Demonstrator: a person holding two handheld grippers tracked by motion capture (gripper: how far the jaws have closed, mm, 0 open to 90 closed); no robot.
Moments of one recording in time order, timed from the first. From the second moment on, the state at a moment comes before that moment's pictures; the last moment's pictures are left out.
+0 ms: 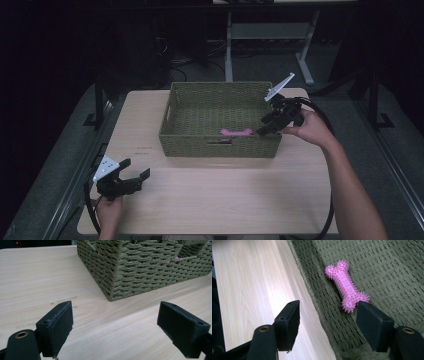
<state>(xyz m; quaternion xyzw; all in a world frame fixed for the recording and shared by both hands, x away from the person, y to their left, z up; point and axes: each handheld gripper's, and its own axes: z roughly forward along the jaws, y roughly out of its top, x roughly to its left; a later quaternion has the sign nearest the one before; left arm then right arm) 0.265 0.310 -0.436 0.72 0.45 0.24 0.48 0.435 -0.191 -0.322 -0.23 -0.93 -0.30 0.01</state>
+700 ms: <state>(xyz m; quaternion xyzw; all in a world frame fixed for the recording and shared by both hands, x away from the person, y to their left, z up) 0.266 0.308 -0.437 0.72 0.45 0.24 0.47 0.407 -0.229 -0.335 -0.26 -0.91 -0.31 0.00</state>
